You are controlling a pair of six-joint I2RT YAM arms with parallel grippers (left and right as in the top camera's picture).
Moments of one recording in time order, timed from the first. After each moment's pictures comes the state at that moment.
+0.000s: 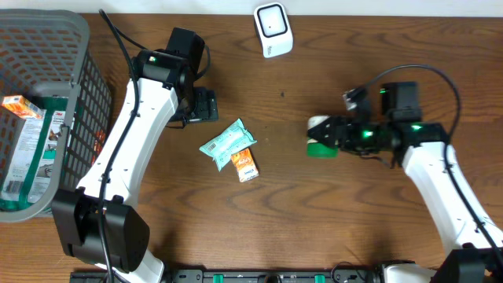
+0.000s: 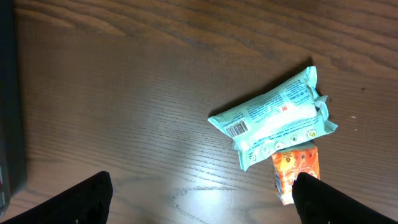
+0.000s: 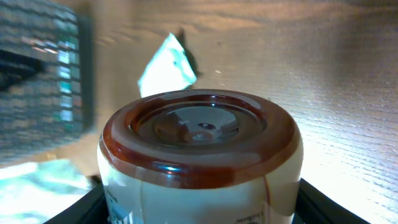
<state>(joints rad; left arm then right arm) -0.25 1.76 1.63 -1.27 -0.08 -0.38 0.10 1.45 1.01 -0.69 -0.69 0.30</state>
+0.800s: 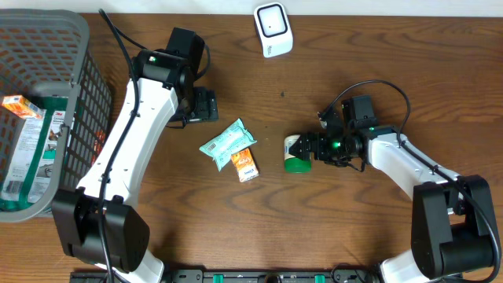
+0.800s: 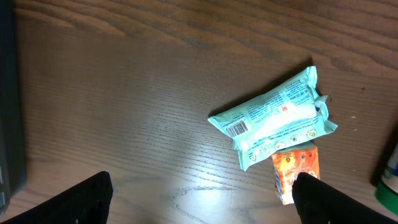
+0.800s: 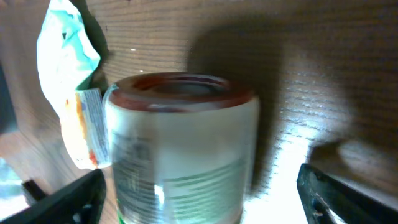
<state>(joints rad) -0.25 1.76 1.63 -1.27 -0.08 -0.38 0.20 1.71 0.90 -0.45 -0.58 0.30</state>
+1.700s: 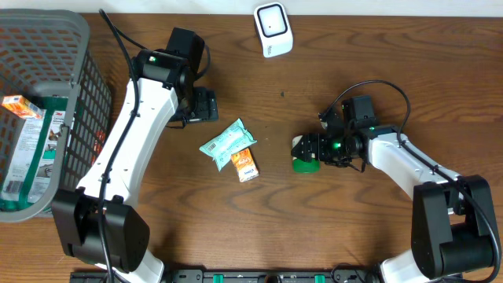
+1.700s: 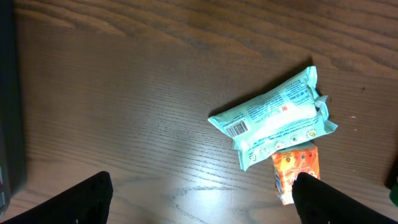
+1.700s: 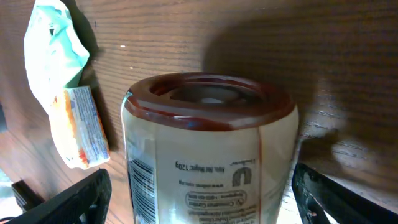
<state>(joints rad) -0.25 1.76 1.63 -1.27 -0.08 -0.38 0.19 1.71 0.90 -0.47 -0.56 0.28</state>
